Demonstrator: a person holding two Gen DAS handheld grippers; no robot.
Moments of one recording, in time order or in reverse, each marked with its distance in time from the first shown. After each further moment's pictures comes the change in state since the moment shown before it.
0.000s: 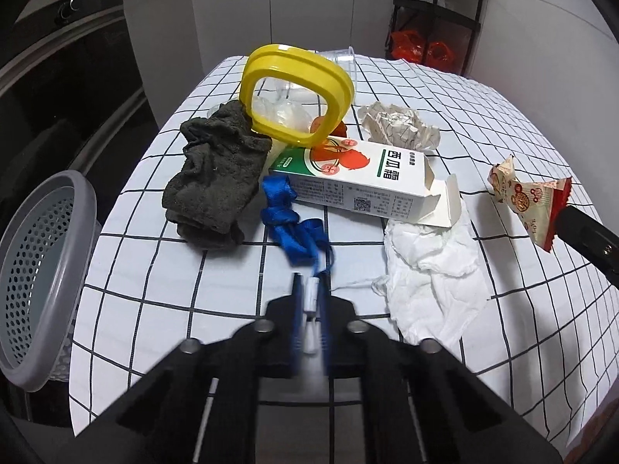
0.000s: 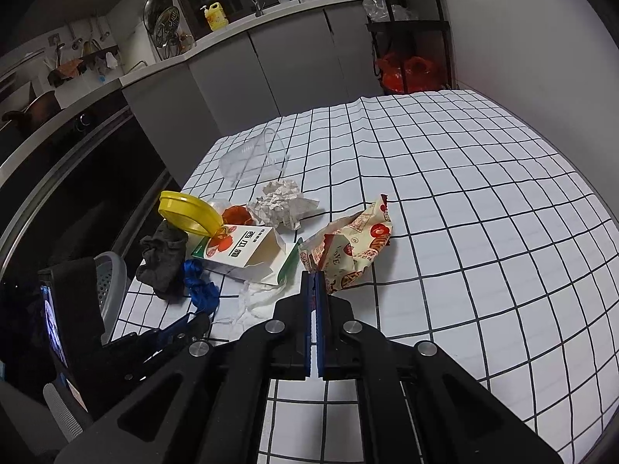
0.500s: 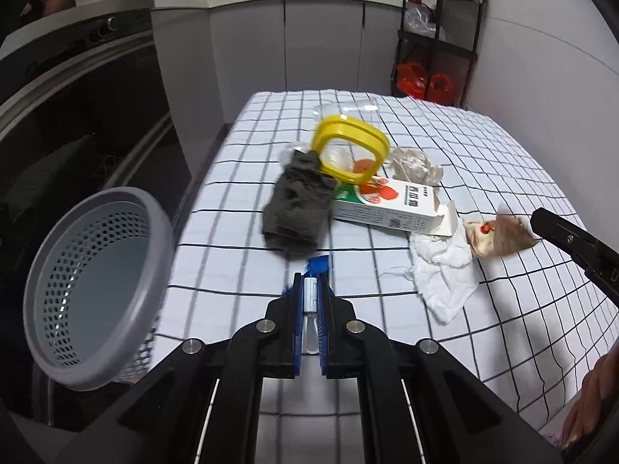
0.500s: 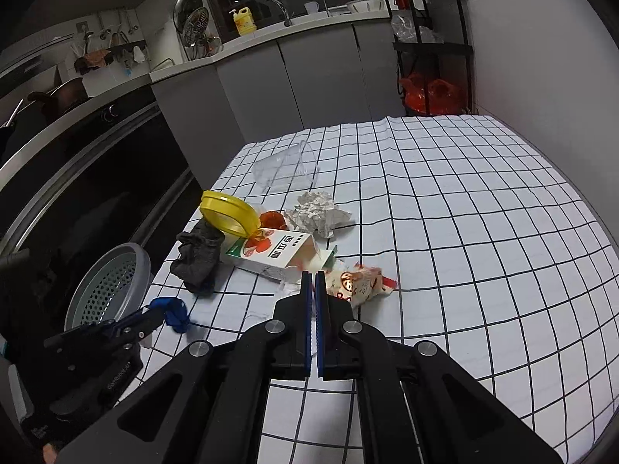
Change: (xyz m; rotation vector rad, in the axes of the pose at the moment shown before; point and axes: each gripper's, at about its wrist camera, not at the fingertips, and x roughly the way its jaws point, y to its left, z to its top) left arm -0.080 0.053 -0.013 -0.002 -0.109 0.027; right arm -0.026 0.027 -0.005 -0.087 -0.047 0.045
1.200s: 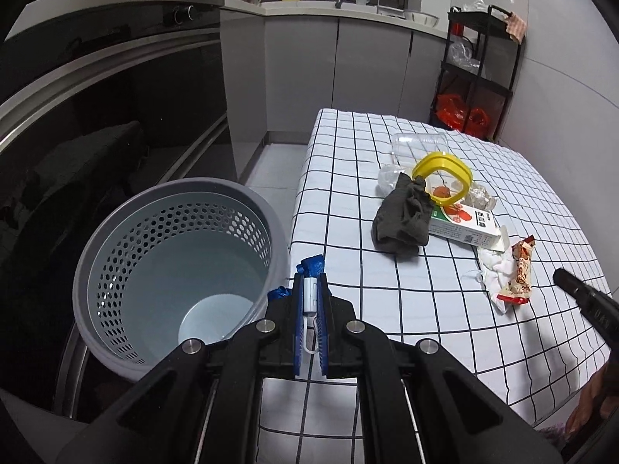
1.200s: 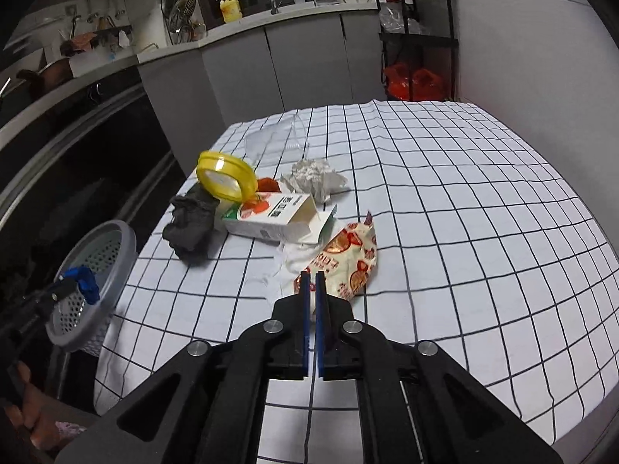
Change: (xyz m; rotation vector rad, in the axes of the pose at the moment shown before) left arm -0.035 0.095 -0.011 -0.099 -0.059 0.055; right arm 0.004 0.025 -0.034 -0.001 0.045 -0.114
